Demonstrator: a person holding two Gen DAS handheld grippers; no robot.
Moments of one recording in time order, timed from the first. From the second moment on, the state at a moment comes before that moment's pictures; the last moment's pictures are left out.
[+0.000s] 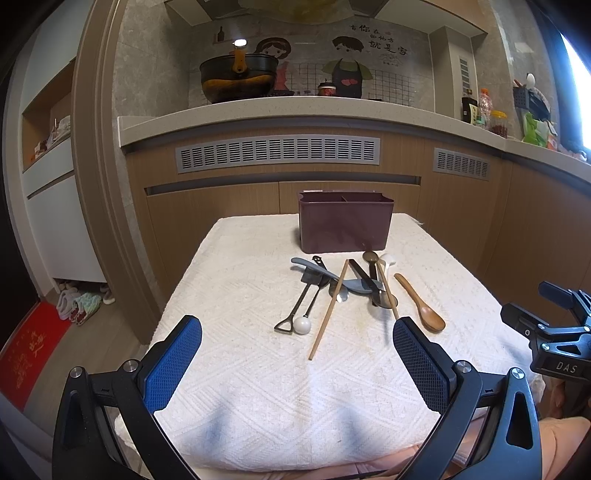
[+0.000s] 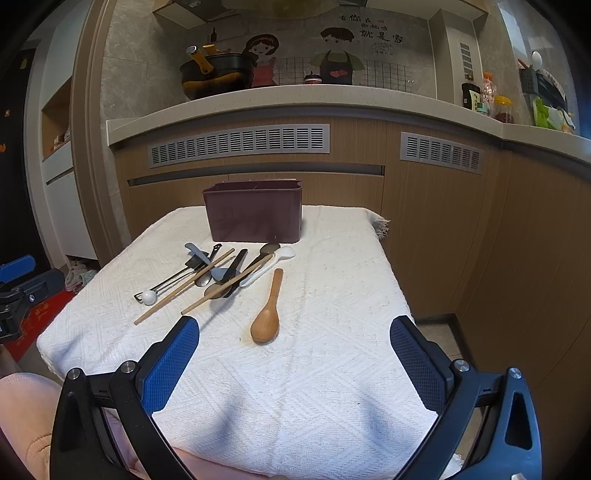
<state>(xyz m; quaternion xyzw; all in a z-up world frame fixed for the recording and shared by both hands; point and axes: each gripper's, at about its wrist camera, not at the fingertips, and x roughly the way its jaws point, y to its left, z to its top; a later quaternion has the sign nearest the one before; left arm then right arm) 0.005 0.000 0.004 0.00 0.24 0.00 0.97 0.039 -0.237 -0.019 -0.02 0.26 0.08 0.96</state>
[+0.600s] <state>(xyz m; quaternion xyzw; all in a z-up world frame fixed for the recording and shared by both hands) 0.004 -0.003 0.001 0.00 0.25 0.00 0.97 0.041 -0.237 -0.027 -0.01 0.26 0.08 0.96</state>
